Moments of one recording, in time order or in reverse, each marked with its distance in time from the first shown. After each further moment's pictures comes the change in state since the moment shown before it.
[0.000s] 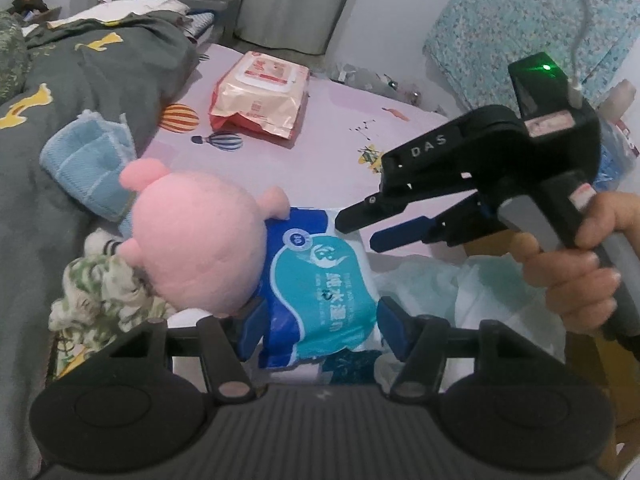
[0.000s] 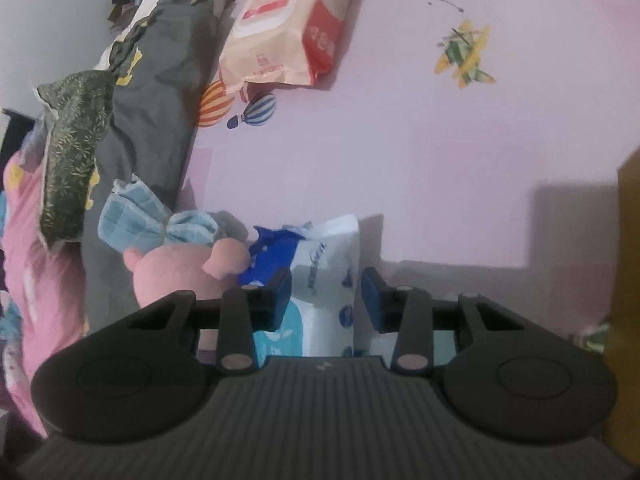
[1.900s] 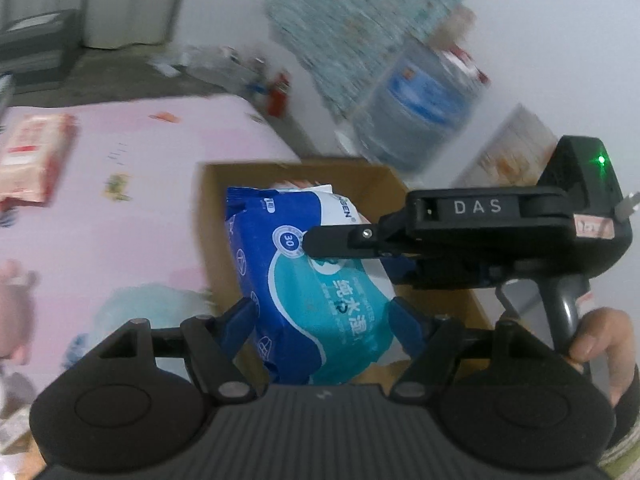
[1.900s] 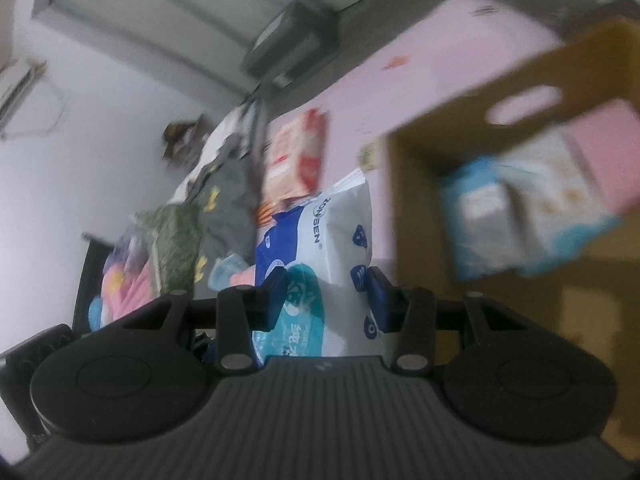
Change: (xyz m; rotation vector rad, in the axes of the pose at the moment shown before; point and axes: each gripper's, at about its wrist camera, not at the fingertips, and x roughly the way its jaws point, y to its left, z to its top) left arm -0.040 -0.244 0.029 0.264 0.134 -0.311; right arm -0.263 -0.136 -0.137 0.232 -0.392 0.197
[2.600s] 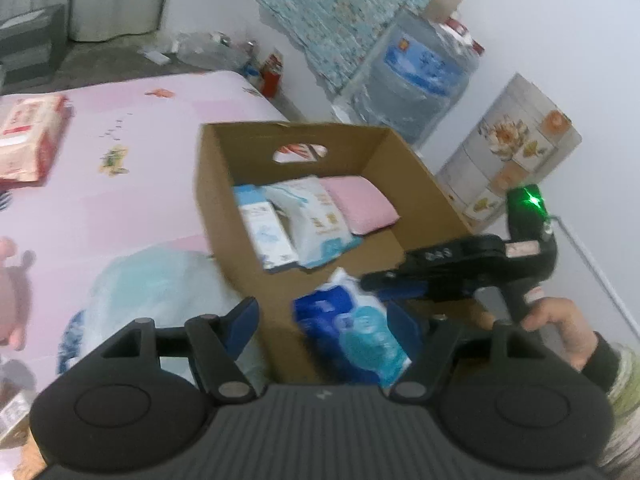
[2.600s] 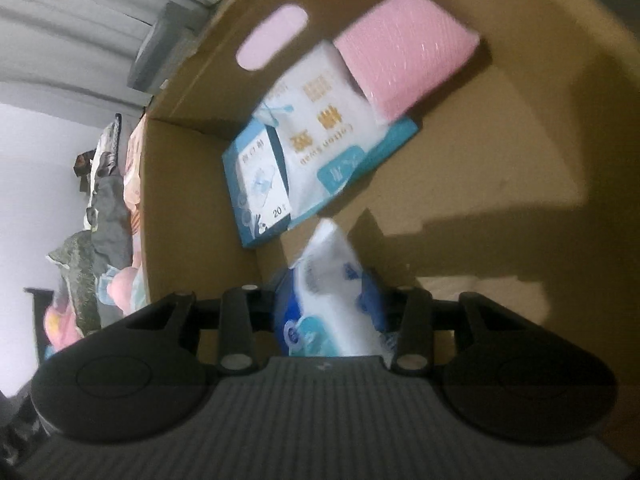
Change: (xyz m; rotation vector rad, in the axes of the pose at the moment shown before) left arm -0.001 0.029 -0.029 0.014 0.019 0.008; right arm 0.024 -0.138 -0.039 0.158 0.057 -0.245
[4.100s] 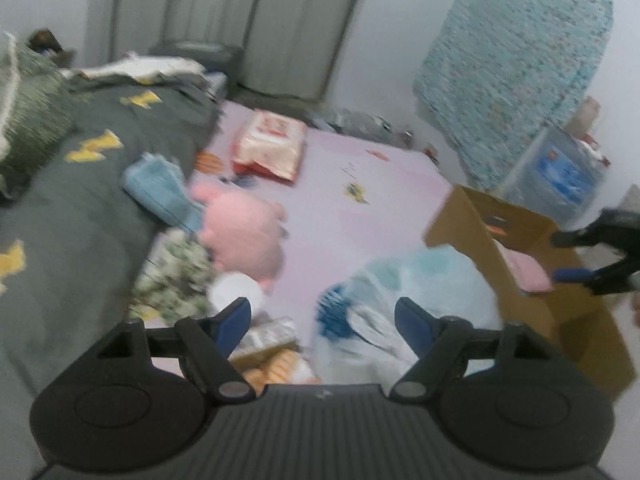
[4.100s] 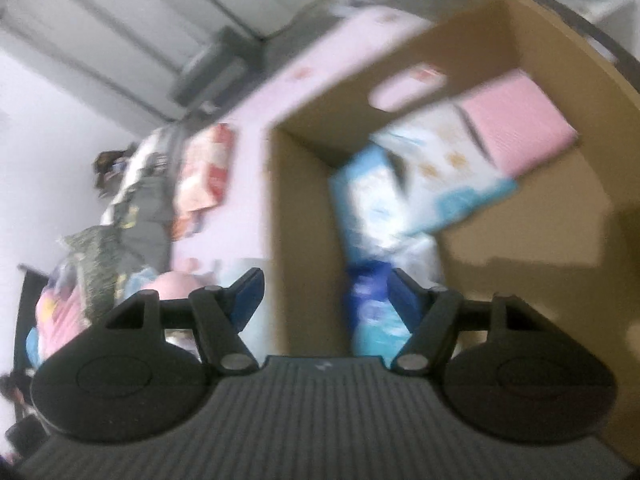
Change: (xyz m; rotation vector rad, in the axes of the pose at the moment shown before) left arm -0.127 0.134 -0.114 -0.239 -0.304 0.372; right arm -0.035 0.124 -0.028 -0.203 -0.157 0.088
